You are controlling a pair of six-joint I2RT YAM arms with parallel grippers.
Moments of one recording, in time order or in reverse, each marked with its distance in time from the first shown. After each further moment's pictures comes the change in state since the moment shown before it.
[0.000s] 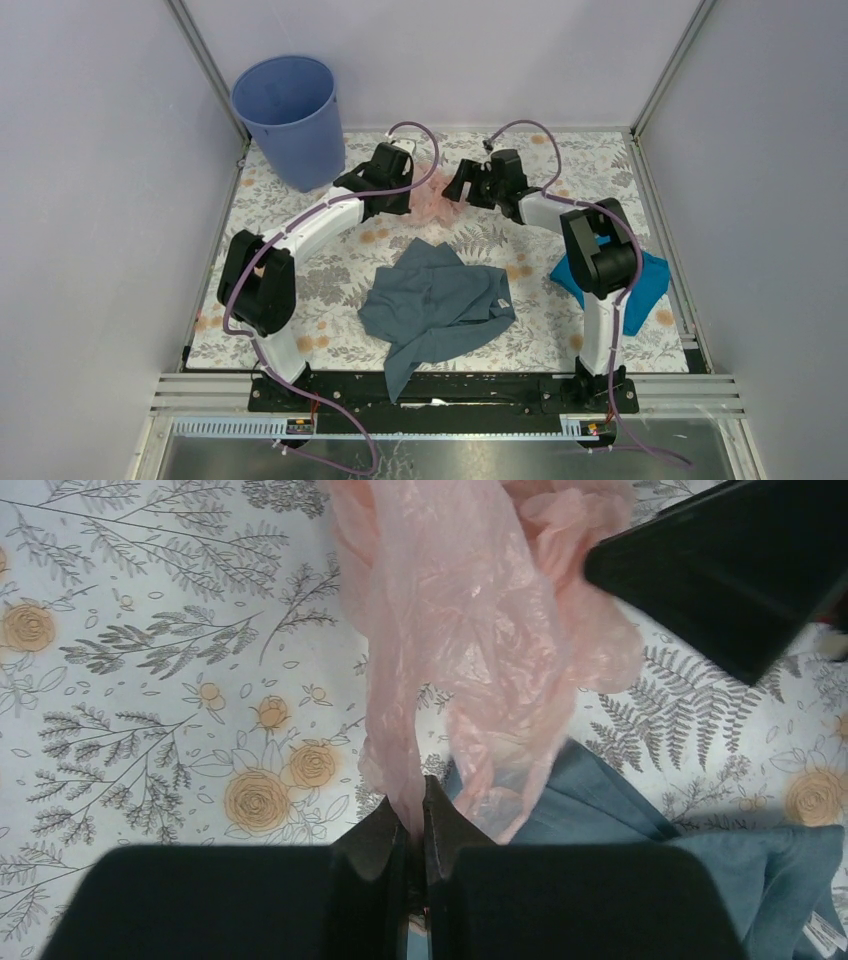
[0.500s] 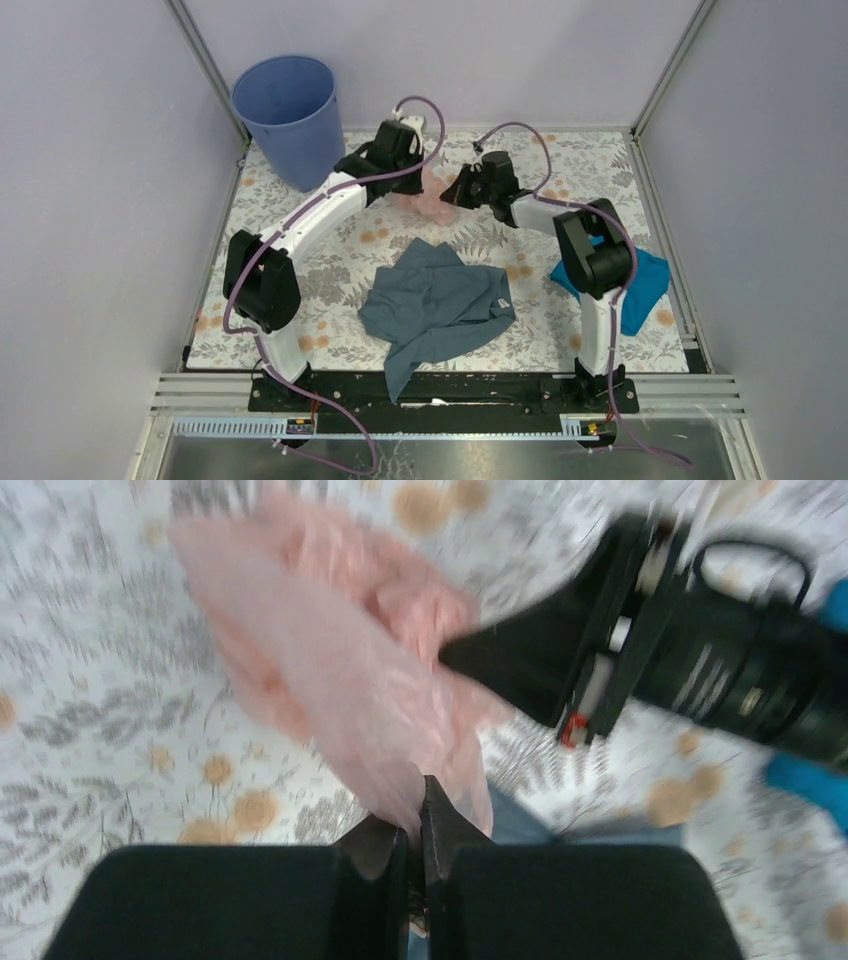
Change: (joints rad) left arm -0.024 0.025 0.148 -0.060 0.083 -0.033; right arm 0.048 0.090 0.026 0.110 -0.085 0.116
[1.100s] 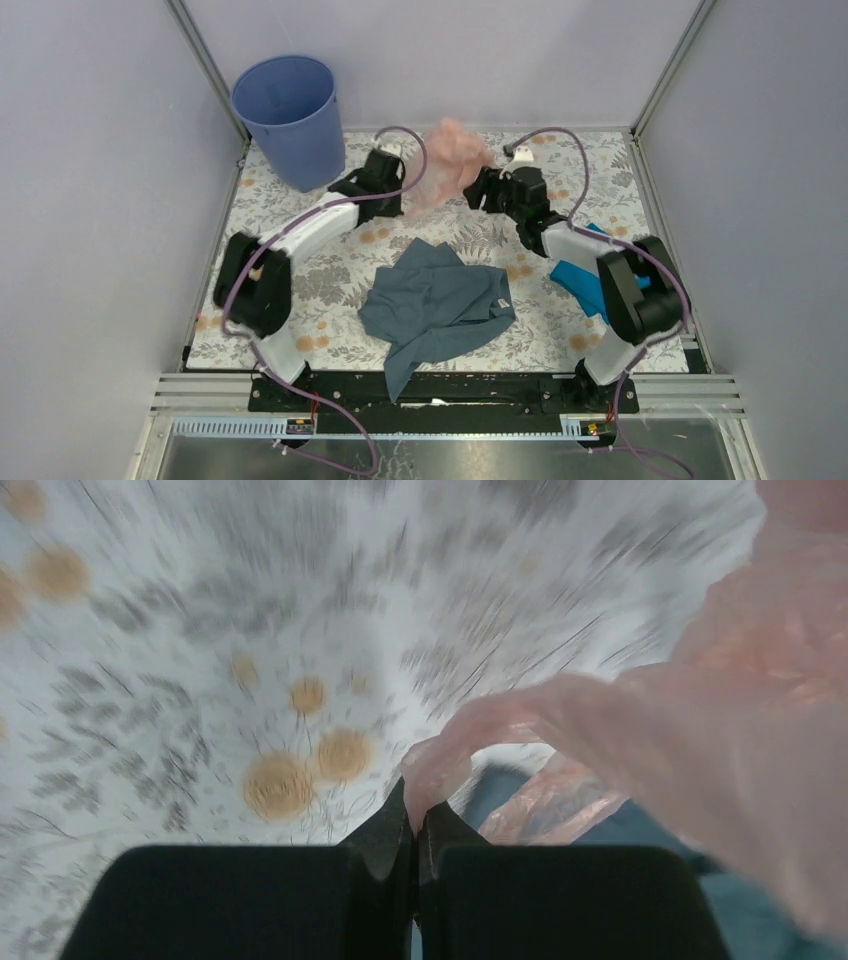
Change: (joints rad) left arm 0.044 -0.123 -0.222 0.136 -0.138 -0.031; right arm -0.014 -0.499 -0.390 0.166 0.292 -0.244
